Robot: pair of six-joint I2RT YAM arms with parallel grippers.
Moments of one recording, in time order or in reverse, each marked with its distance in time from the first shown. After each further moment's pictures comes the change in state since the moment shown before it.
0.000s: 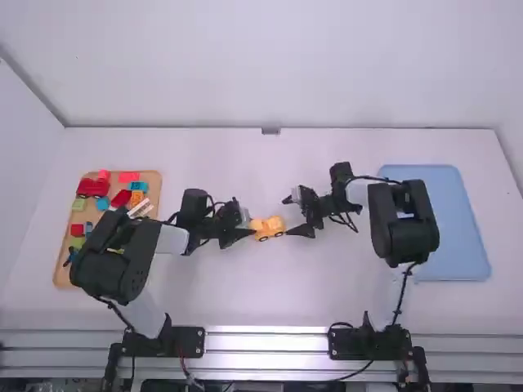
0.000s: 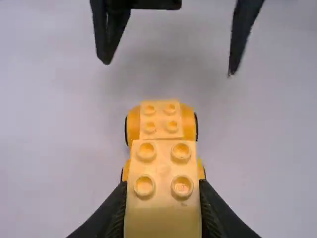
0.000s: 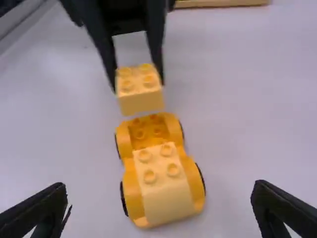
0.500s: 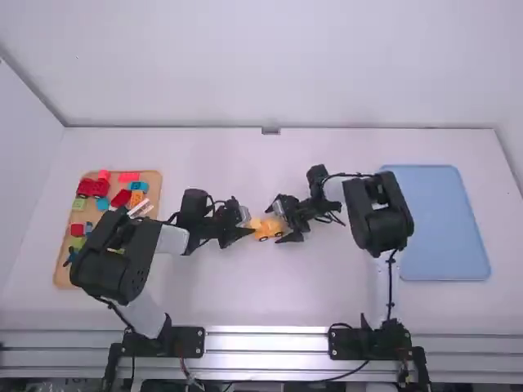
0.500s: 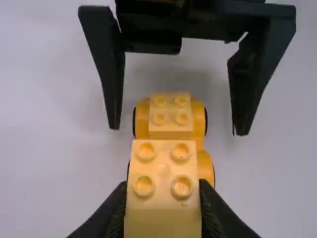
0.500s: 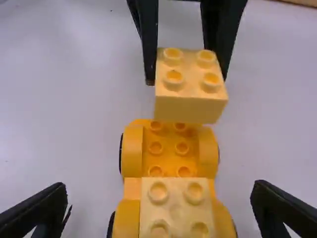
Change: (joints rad) left arm 0.000 0.000 0.000 -0.003 -0.031 -0.029; right arm 0.112 0.137 0.085 -0.007 0.053 -0.177
